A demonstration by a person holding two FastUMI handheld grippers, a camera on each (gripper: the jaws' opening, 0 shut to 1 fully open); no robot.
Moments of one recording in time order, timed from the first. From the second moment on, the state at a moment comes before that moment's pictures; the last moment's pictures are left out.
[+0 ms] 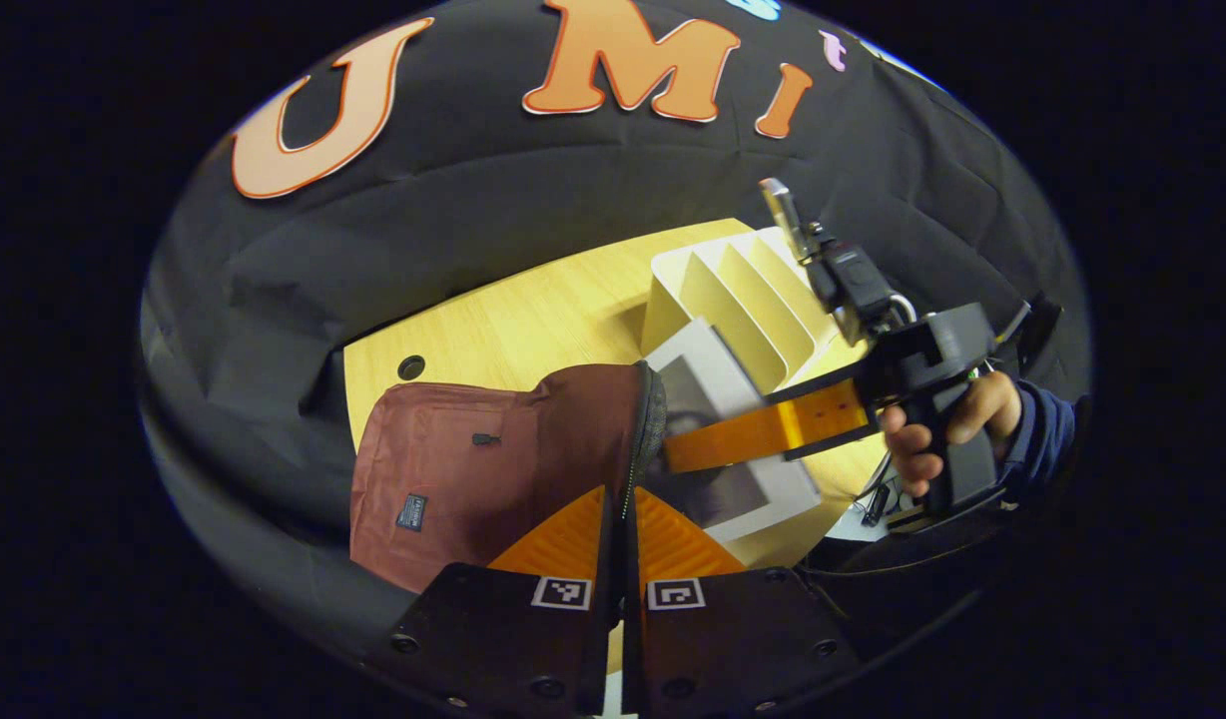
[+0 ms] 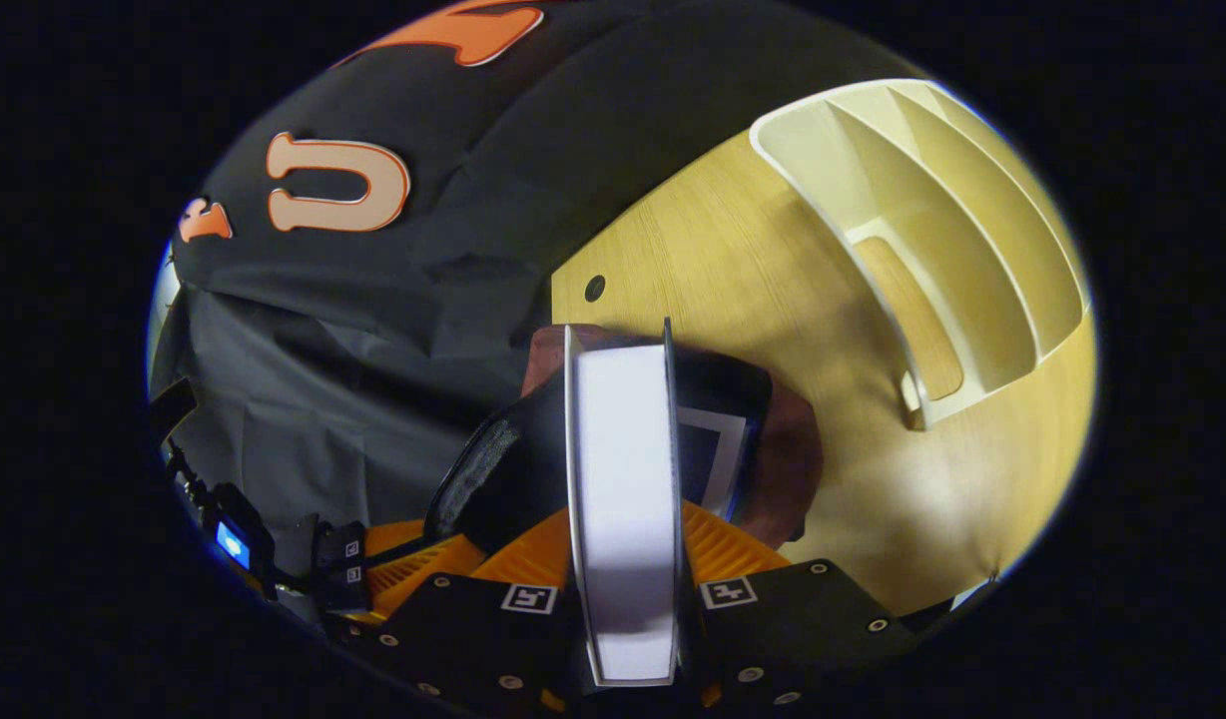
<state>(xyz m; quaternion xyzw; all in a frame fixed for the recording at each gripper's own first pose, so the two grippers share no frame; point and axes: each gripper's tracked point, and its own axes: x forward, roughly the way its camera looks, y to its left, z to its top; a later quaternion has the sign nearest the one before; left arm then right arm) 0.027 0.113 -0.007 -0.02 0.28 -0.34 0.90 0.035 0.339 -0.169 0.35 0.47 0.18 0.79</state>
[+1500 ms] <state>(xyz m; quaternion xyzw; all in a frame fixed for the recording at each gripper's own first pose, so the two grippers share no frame) 0.018 0.084 -0.022 -0.13 0.28 -0.37 0.87 0.055 0.327 -0.214 0.32 0.38 0.10 0.86</state>
